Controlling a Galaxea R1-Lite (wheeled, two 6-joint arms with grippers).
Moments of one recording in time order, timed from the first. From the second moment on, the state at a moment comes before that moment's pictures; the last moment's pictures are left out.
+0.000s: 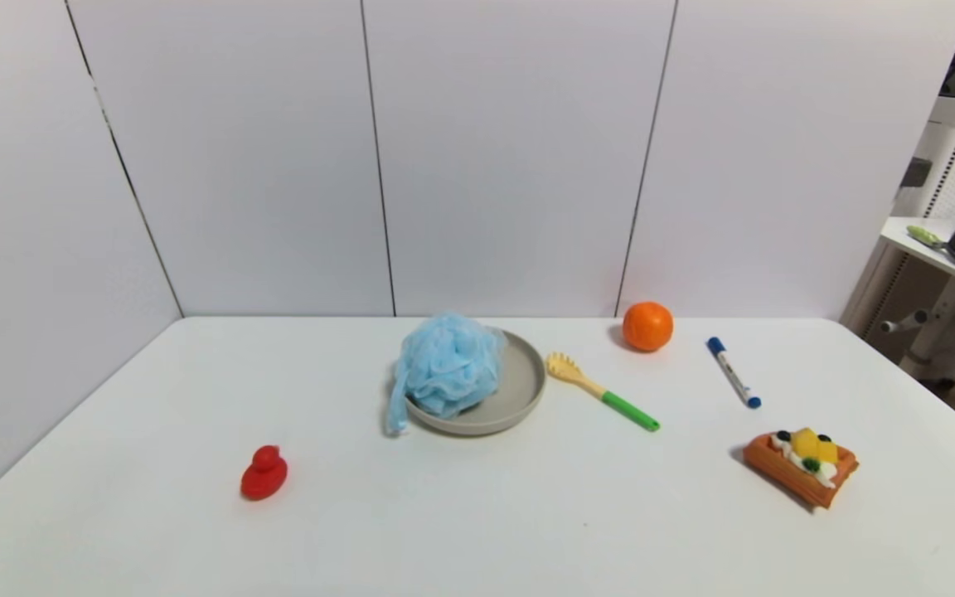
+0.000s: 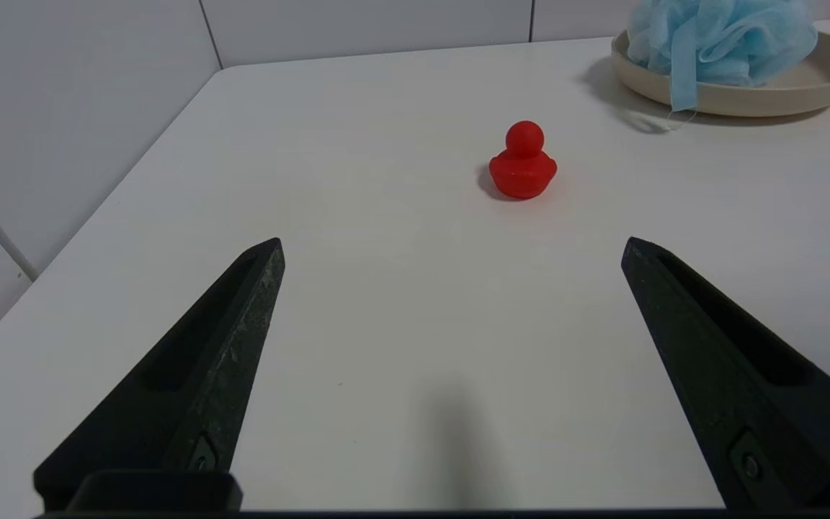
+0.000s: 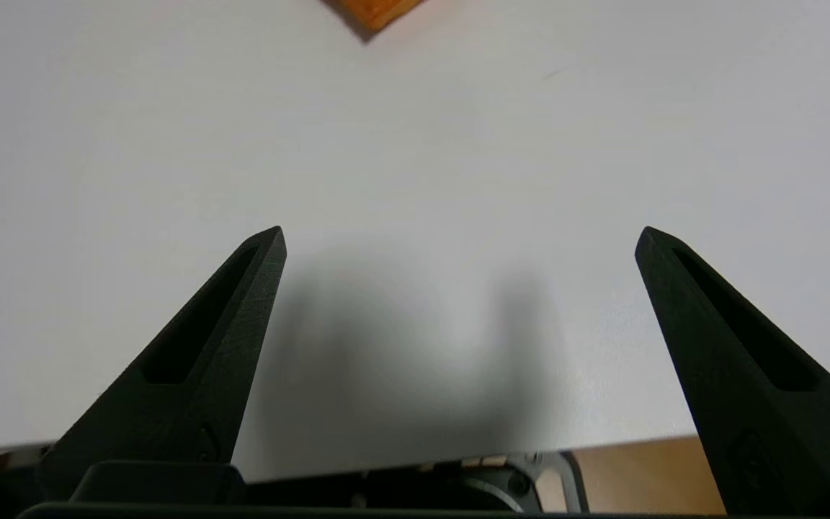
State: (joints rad) left arm 0.00 0.00 -0.01 0.02 -0.04 0.04; right arm 0.05 0.29 -0.29 0.45 -0.14 0.10
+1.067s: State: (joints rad) left arm 0.00 0.00 -0.01 0.02 -0.04 0.04; right arm 0.00 0.00 0.00 0.01 0.01 -0.06
